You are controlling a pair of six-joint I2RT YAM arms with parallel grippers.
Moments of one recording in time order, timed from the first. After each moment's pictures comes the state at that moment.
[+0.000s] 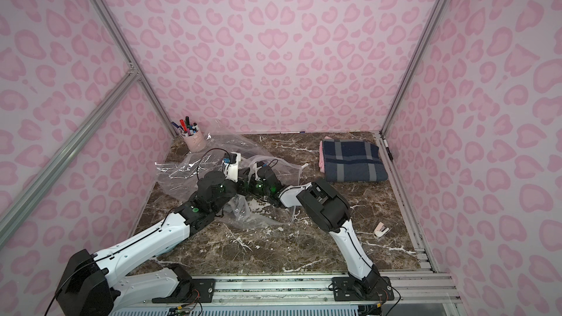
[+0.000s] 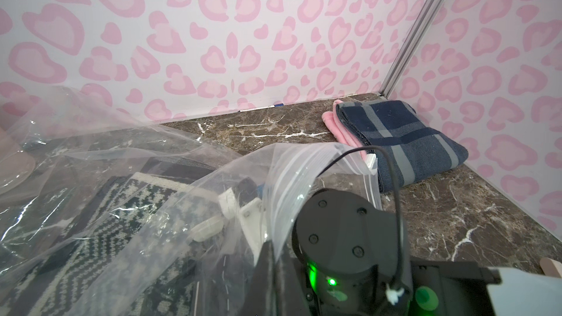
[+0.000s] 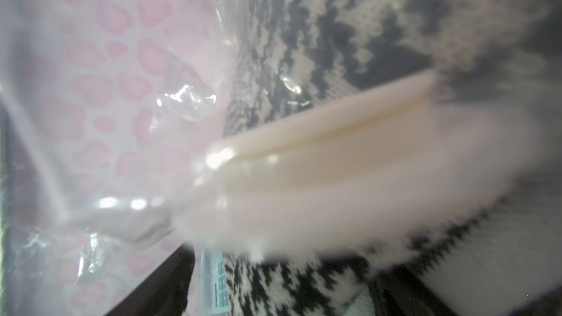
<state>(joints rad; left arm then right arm) -0.65 1.17 0.75 0.16 -0.20 -0.23 0.83 2.27 1.33 0.59 -0.38 1.13</state>
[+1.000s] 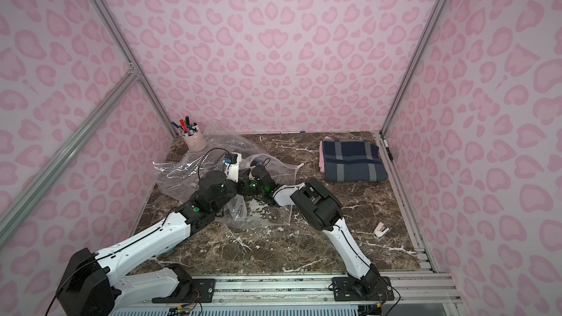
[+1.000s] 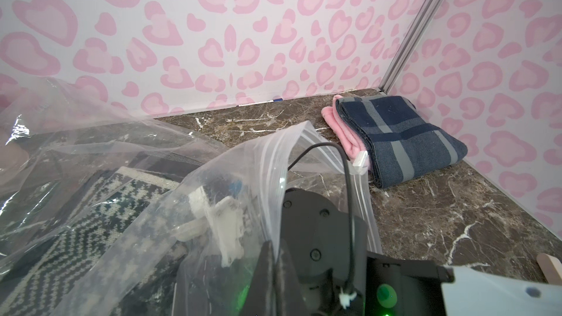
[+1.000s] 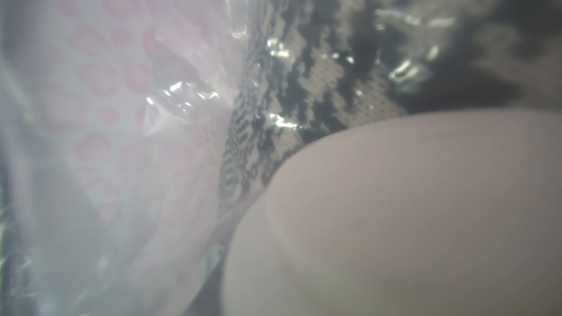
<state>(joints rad) -0.65 1.18 0.76 0.15 -0.19 -0.24 0.85 2.36 1.46 0.58 -0.41 1.11</state>
